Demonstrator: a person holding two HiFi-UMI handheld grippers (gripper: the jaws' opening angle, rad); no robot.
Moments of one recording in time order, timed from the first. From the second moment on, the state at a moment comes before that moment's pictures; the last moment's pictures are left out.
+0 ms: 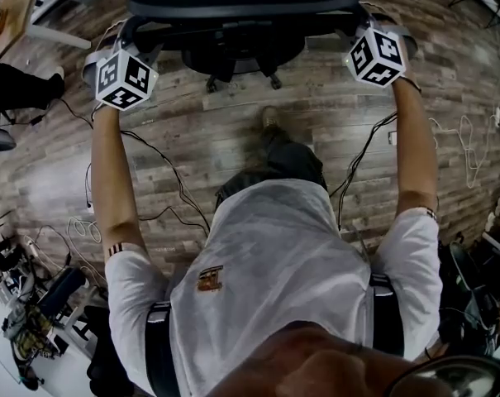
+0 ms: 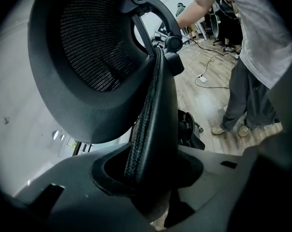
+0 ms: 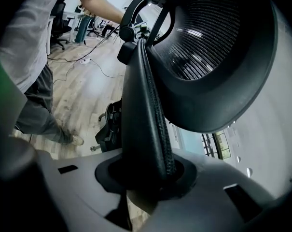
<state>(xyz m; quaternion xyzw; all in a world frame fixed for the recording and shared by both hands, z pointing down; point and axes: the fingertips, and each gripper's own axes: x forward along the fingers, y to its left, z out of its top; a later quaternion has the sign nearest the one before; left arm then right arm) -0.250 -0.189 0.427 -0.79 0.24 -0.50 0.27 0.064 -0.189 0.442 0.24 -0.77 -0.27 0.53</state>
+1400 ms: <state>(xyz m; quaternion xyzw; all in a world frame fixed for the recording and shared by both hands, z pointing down) -0.196 -0.468 0.421 -0.79 0.25 -0.50 0.27 0.119 -0.473 0.433 0.23 -0.77 -0.27 0.53</state>
